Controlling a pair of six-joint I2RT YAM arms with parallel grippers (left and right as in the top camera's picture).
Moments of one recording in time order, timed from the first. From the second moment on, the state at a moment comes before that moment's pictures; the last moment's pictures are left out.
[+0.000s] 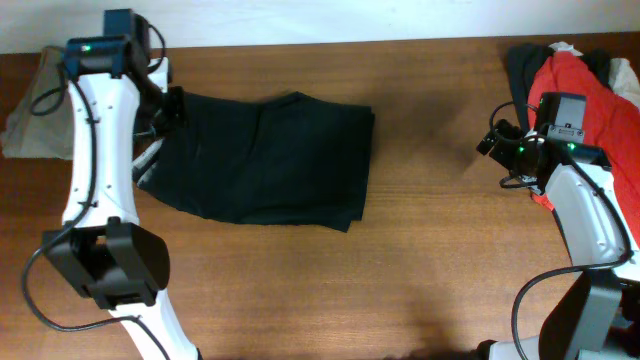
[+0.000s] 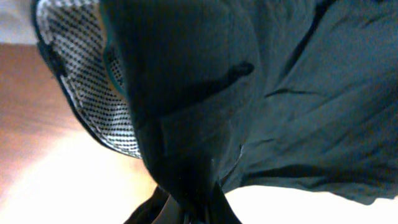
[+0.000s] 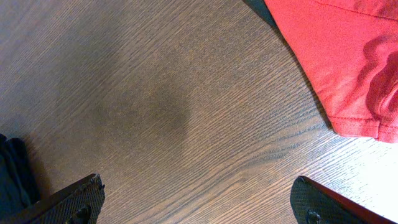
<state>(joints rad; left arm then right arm) 0.05 2.06 2.18 -1.50 0.00 -0.10 -0.24 1.61 1.17 -0.62 -0.03 0.48</state>
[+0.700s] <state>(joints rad) -0.46 2.22 2.25 -1.38 -0.13 -0.21 -0.24 1.61 1.17 -0.62 -0.03 0.48</state>
